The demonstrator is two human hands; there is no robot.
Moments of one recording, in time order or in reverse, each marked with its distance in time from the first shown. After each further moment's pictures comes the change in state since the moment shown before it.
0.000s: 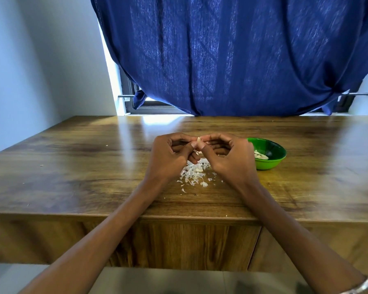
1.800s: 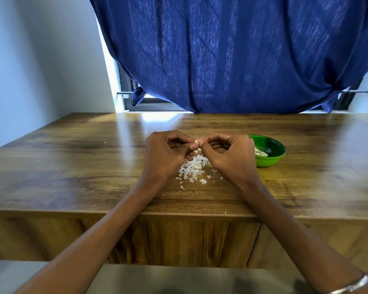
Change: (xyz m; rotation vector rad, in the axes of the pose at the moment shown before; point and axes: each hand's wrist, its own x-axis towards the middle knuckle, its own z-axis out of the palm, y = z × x) left_hand -0.003 0.004 -0.001 0.081 0.084 0.005; right_hand 0.001 0.005 -0.001 -0.005 -0.018 0.012
